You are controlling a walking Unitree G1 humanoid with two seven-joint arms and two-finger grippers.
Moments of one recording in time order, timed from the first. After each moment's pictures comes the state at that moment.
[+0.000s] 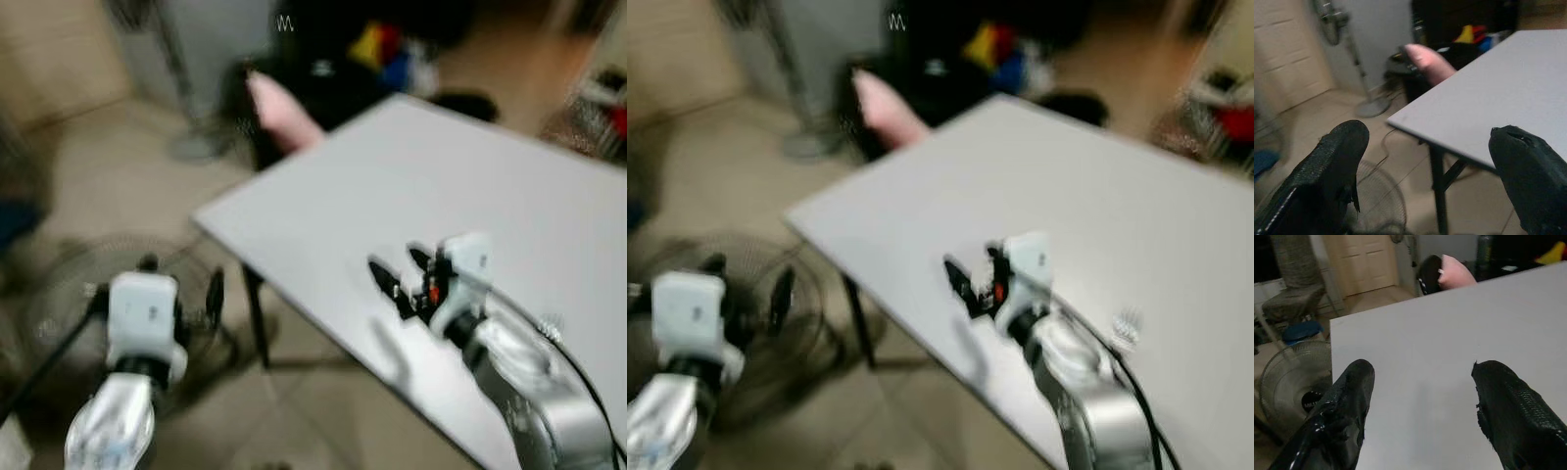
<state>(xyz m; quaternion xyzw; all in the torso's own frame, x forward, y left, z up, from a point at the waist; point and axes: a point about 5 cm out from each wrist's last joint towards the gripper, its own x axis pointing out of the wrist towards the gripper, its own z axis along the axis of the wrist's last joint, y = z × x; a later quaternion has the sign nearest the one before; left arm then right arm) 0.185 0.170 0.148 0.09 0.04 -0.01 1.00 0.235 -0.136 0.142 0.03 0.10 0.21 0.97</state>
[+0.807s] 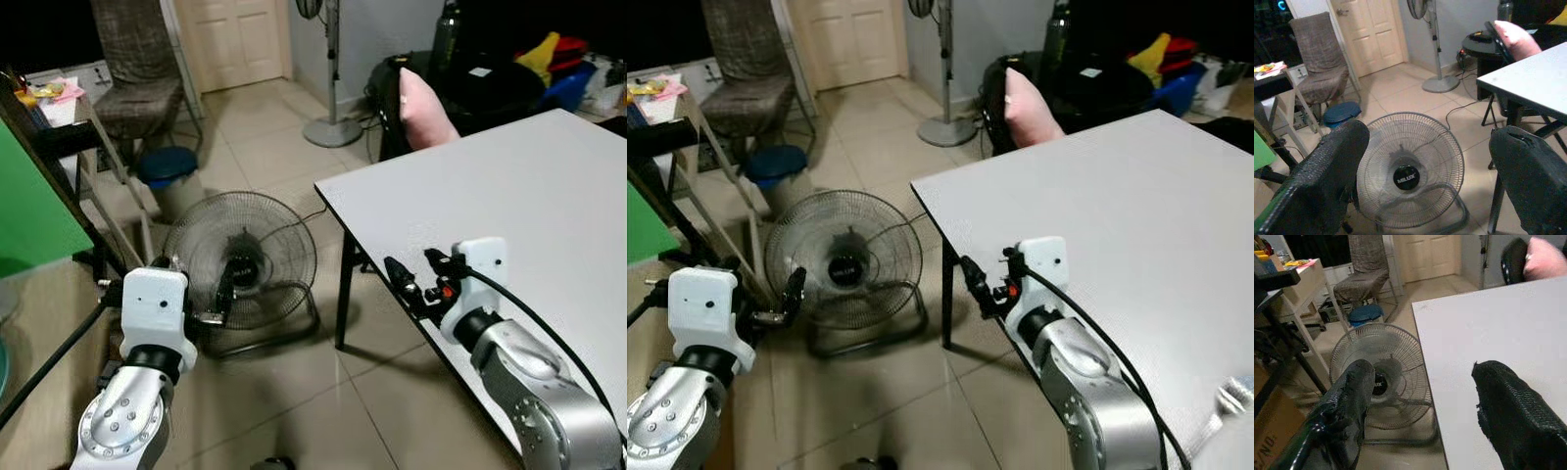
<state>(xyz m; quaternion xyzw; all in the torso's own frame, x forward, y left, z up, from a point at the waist) 0.191 0.166 0.149 0.07 0.05 -0.02 1.00 0.234 -0.144 0.139 0.04 0.12 0.17 0.98</state>
